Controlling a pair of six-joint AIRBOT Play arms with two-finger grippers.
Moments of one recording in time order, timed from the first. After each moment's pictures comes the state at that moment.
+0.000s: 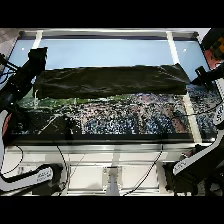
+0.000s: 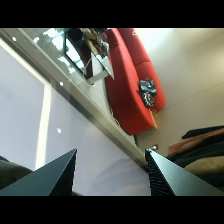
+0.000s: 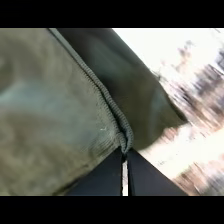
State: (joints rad) left arm 0.22 -1.33 1.03 -0.41 -0.63 -0.48; right arm -0.52 -1.98 2.02 -1.26 1.45 1.95
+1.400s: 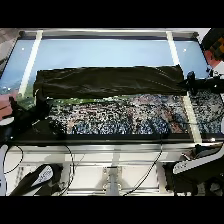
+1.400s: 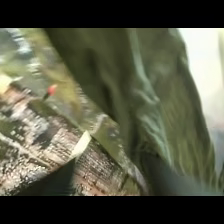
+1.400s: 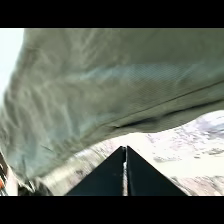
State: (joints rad) left arm 0.43 -1.01 0.46 0.24 -0.64 -1.15; right arm -0.54 -1.72 1.44 -0.71 1.21 1.44
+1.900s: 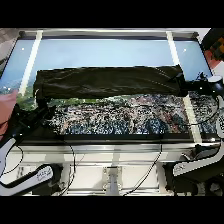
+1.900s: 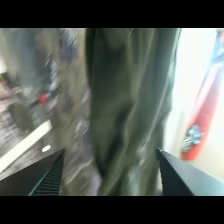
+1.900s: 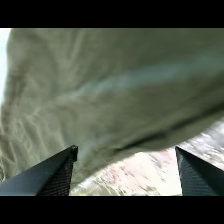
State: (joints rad) left arm 0.39 -1.24 0.43 -0.42 -0.58 -0.82; right arm -0.39 -1.70 1.33 -0.77 0.99 1.60
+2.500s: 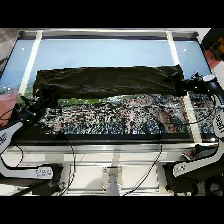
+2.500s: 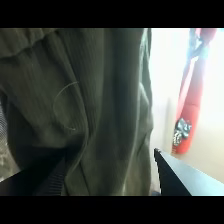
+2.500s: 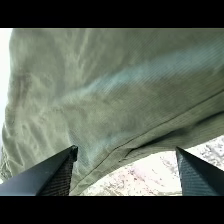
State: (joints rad) left arm 0.29 -1.53 0.66 -0.68 -0.62 -0.55; right arm -0.34 -1.70 1.33 -0.77 0.98 1.68
